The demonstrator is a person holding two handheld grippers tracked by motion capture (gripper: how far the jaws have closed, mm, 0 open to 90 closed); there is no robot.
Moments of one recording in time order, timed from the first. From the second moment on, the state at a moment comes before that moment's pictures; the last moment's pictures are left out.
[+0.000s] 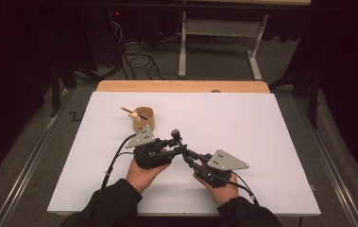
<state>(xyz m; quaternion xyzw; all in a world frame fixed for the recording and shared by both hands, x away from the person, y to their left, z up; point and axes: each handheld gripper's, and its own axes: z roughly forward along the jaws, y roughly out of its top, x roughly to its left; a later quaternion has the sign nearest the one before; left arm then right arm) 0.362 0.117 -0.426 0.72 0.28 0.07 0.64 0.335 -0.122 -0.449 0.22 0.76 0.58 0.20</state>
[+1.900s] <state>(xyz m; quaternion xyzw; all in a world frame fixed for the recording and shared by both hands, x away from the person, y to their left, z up) 0.358 0.116 -0.426 0.72 0.25 0.07 0.65 0.336 -0.121 -0.451 0.23 0.76 0.58 0.19</state>
